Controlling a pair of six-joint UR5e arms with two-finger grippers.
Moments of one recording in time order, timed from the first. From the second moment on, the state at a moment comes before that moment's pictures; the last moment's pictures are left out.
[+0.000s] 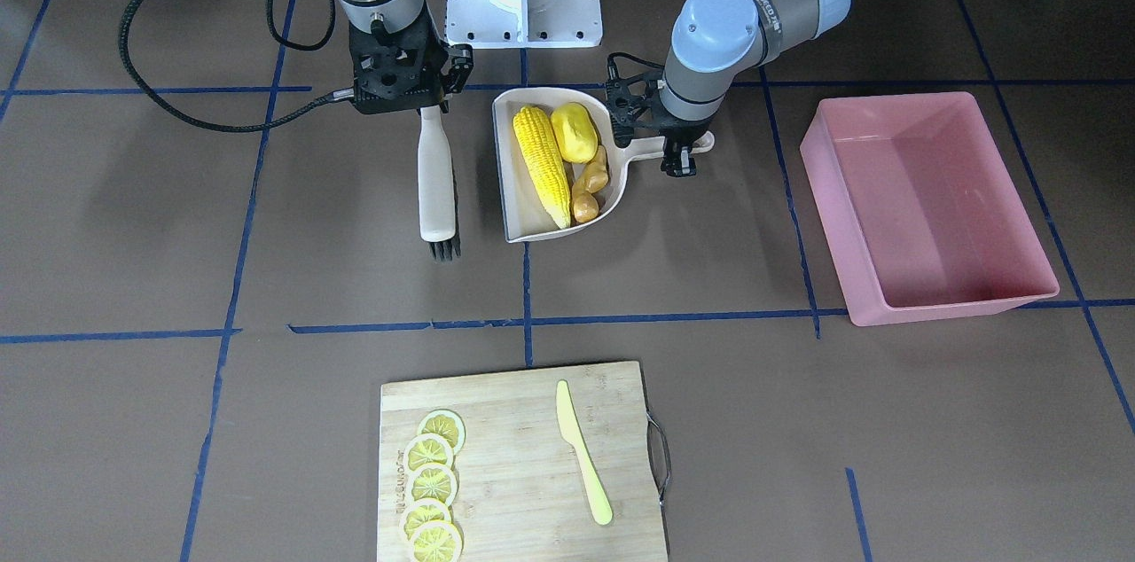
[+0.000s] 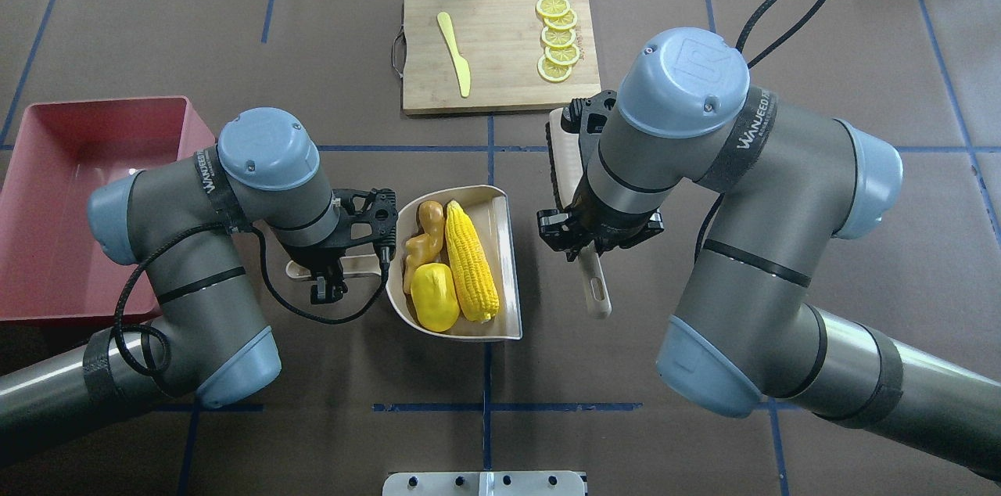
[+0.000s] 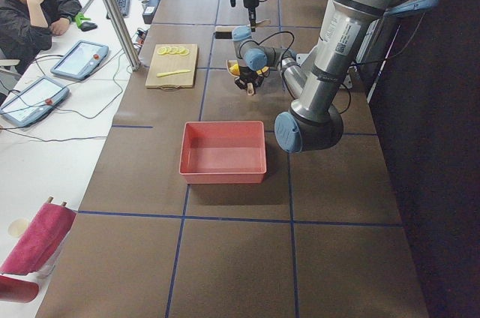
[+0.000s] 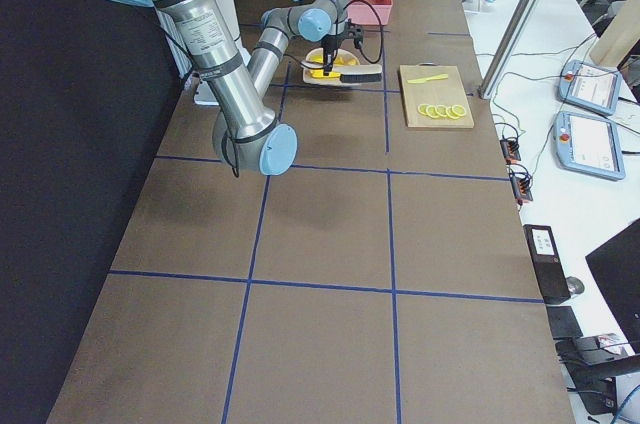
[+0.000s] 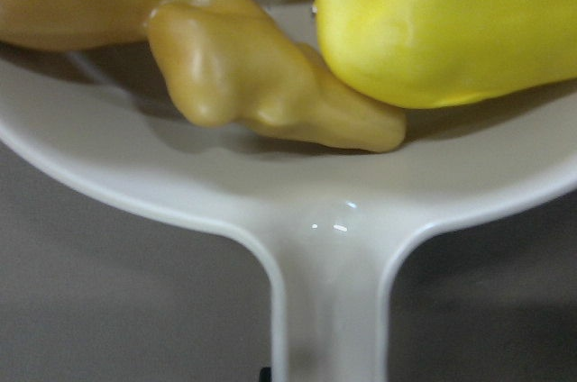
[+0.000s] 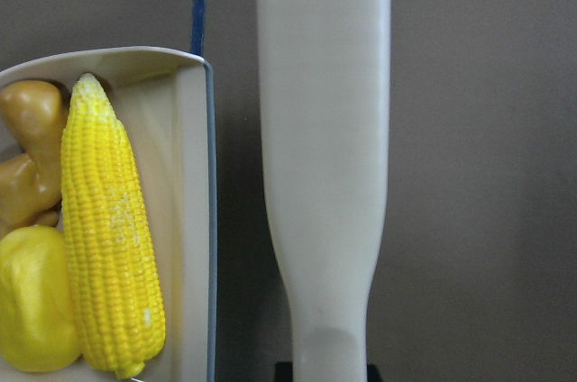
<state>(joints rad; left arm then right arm) -0.57 -2.07 -1.77 -1.51 -2.06 0.36 0.59 -0.96 1.96 -1.84 2.07 1.09</state>
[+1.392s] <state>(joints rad) -0.78 -1.88 -2.26 -1.19 -2.14 0.44 0.71 -1.03 2.05 -1.93 2.07 1.05</state>
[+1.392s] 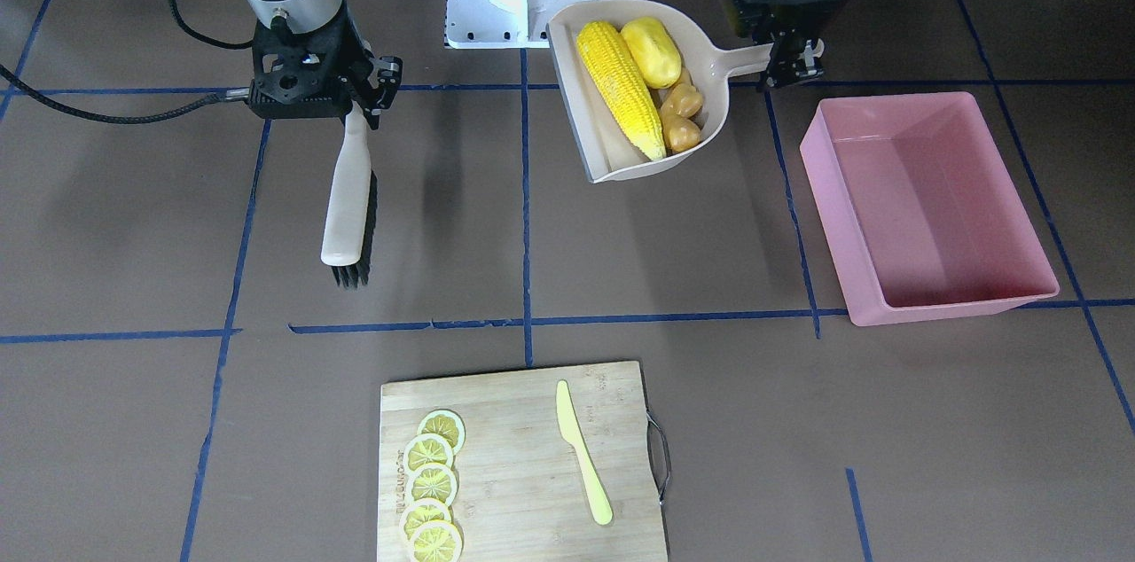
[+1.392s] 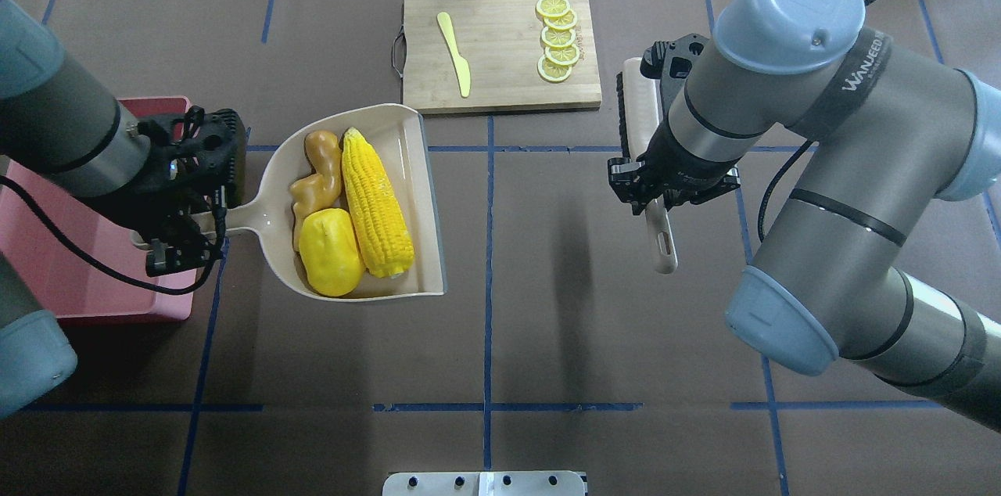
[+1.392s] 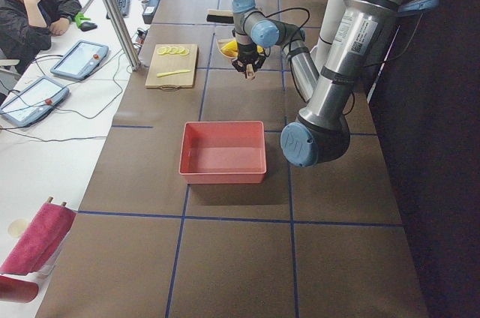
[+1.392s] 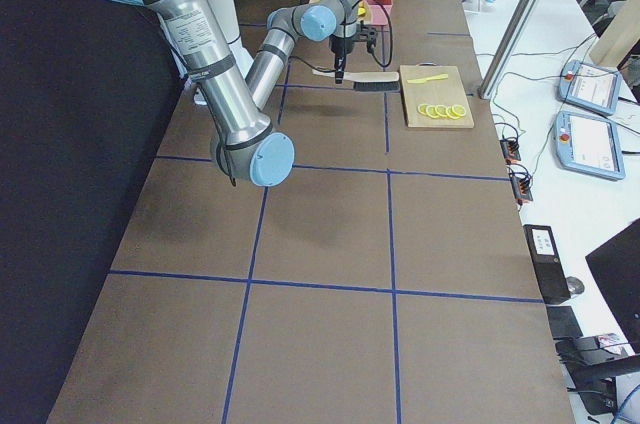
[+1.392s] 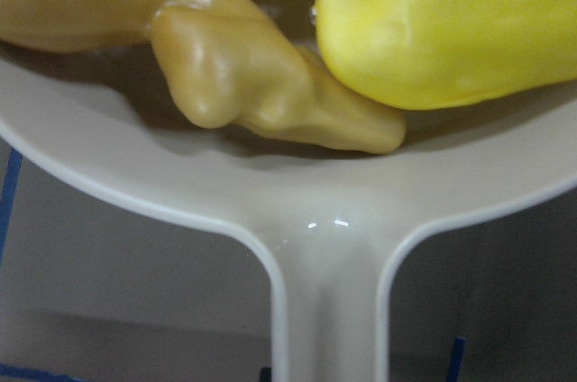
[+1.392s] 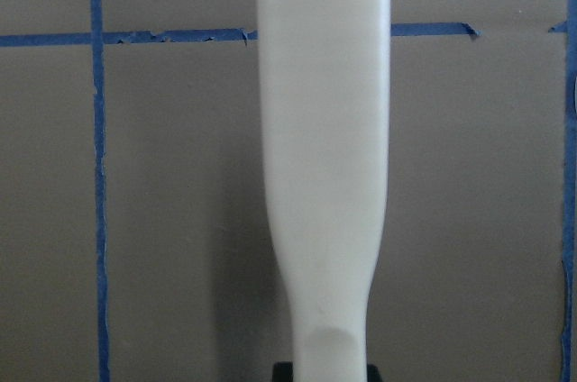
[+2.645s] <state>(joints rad) -1.18 -1.56 -2.29 -1.14 -2.15 1.00 1.00 -1.50 2.19 -1.91 2.20 0.48</state>
